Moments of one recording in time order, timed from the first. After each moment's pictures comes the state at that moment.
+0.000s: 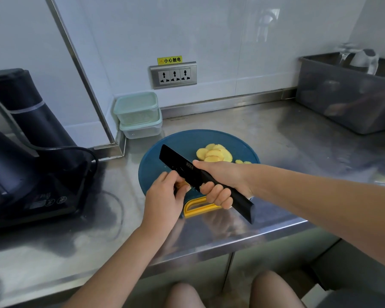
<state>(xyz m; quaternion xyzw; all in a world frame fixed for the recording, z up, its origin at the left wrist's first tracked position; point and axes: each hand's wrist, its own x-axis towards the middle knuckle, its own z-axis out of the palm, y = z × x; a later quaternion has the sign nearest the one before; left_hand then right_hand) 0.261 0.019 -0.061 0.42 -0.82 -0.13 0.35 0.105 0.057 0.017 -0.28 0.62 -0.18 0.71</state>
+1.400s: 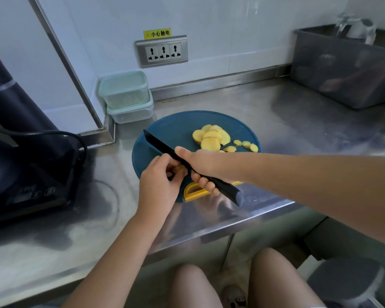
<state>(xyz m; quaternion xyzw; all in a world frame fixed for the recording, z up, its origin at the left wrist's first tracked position) 0.266 0.014 -0.063 0.42 -0.80 -0.21 0.38 0.139 0.045 0.004 -0.32 0.74 -0.15 0.57</state>
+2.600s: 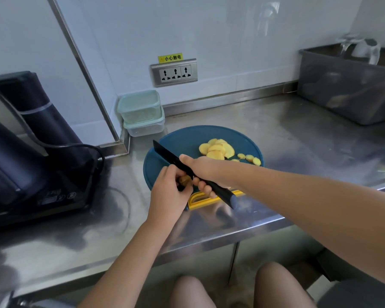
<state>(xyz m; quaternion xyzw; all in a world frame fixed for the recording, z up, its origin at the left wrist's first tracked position) 0.260 0.022 -0.058 0.44 -0.80 -0.20 0.36 0.142 0.040 0.015 -0.33 0.75 -0.17 0.55</state>
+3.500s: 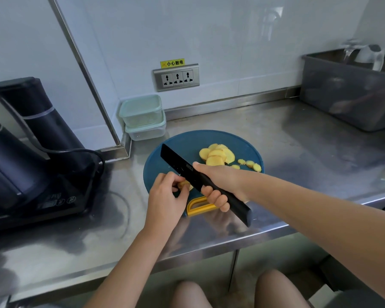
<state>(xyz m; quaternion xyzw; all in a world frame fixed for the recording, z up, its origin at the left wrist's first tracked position) 0.264 0.023 -0.063 0.43 -0.79 -0.17 0.40 0.110 0.064 0.006 -0.31 0.64 -0.22 0.67</state>
